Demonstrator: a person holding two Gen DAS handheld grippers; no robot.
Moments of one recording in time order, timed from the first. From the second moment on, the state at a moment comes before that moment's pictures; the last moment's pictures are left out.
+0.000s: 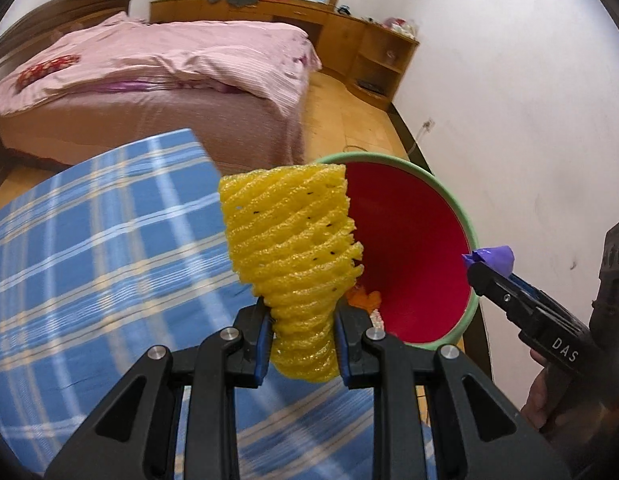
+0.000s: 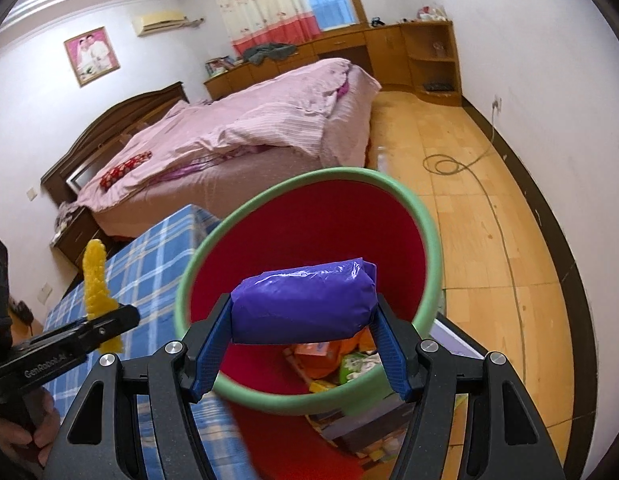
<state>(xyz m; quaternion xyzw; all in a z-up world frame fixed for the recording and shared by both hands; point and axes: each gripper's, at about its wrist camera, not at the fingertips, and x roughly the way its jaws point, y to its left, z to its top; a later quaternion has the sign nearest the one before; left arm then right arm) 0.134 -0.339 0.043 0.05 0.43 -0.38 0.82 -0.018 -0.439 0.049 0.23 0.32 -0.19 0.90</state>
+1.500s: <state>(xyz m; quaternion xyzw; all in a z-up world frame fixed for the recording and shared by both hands) 0.106 -0.282 0.070 0.04 0.40 -0.31 0.86 -0.037 -0.397 0.088 0.21 0.28 -0.12 0.93</state>
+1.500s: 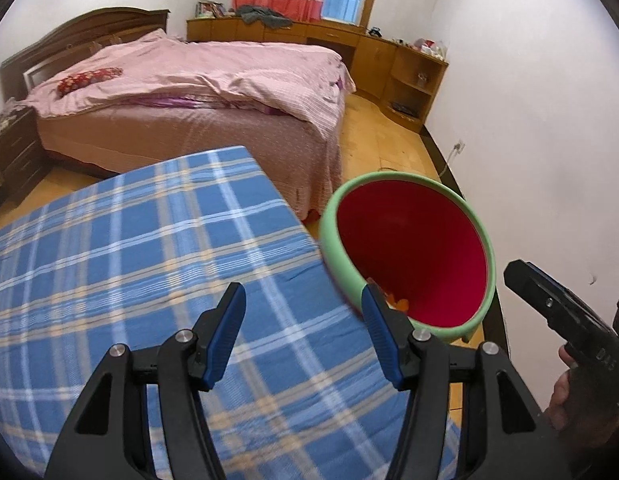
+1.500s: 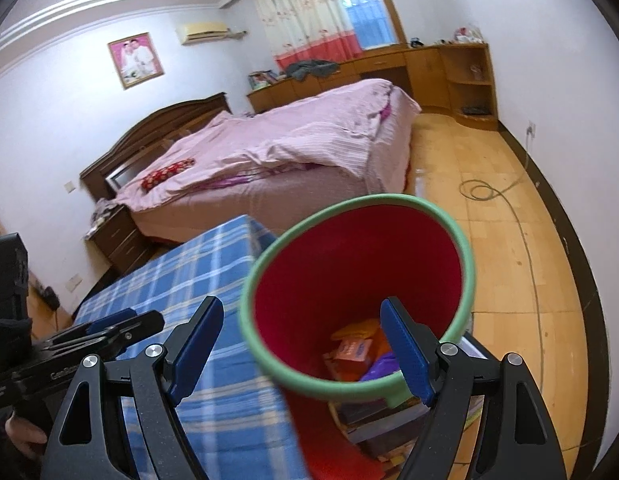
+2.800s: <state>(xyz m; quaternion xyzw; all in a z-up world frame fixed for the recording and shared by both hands) 0.003 -0.094 0.048 0.02 0.33 -0.10 0.94 -0.103 -0.210 0.074 0.11 0.25 -0.10 0.96</state>
